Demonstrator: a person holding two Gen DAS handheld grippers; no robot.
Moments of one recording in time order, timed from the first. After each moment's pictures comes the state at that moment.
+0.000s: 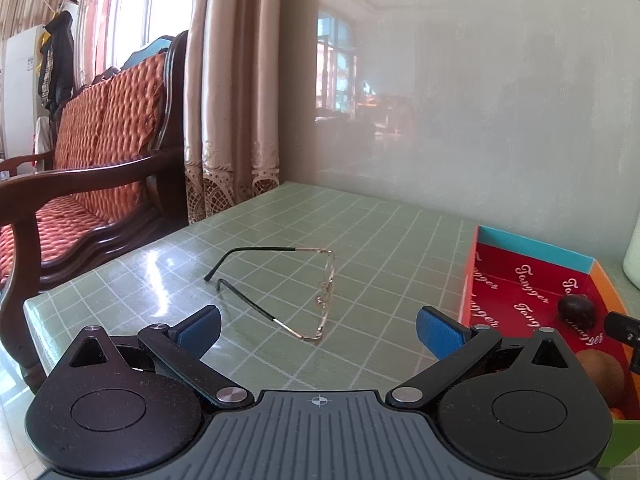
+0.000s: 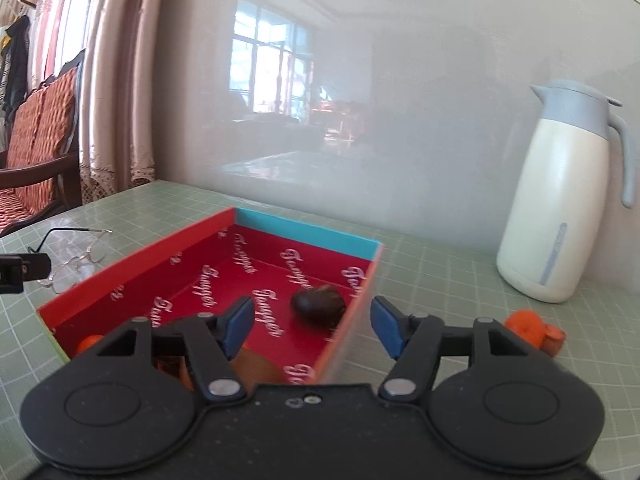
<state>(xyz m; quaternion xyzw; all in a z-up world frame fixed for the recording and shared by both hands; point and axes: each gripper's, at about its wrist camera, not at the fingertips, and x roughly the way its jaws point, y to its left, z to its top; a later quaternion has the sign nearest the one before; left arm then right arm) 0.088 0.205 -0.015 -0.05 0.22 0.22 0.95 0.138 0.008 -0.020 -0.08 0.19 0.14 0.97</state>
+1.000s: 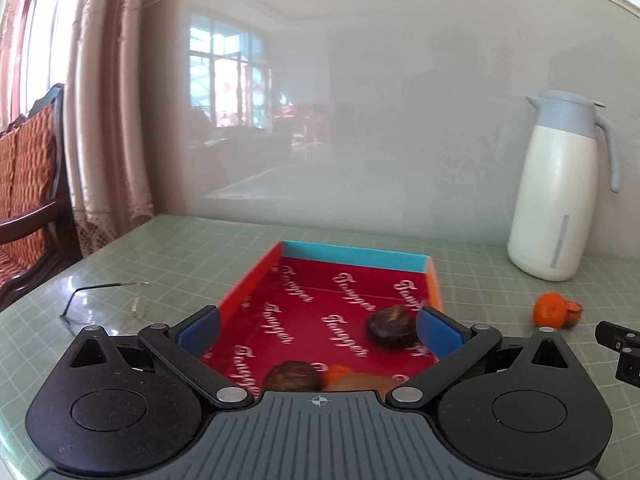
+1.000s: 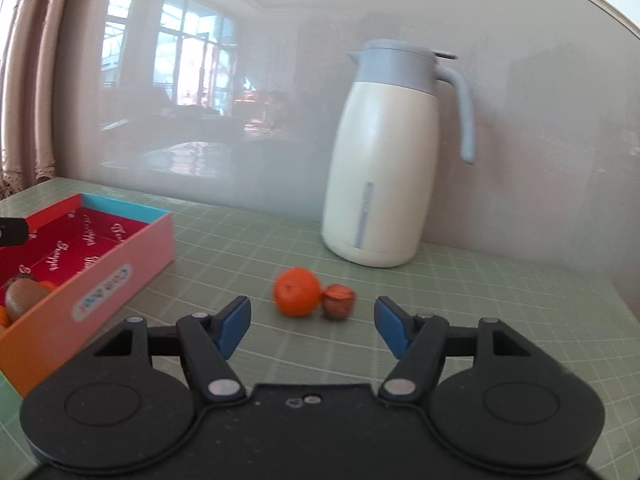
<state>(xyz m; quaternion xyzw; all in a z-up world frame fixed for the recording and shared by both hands) 0.124 0.053 0.007 0.00 0.21 0.10 0.97 0.129 -0.144 -0.018 -0.07 0.20 0.03 0.98</state>
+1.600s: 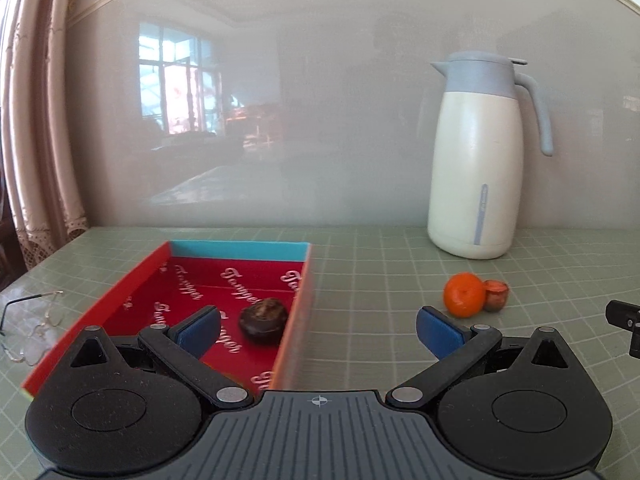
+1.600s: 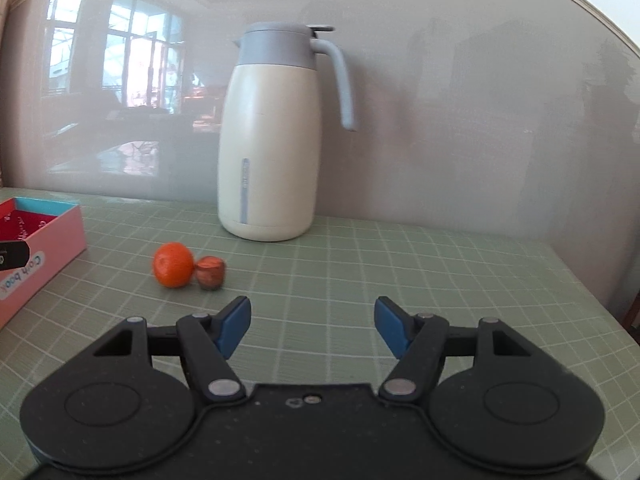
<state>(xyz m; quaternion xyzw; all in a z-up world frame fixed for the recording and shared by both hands) 0.140 -0.034 -0.005 0.03 0.21 0.04 0.98 0.114 -0.229 -0.023 -0.04 0.21 -0.05 0.98</state>
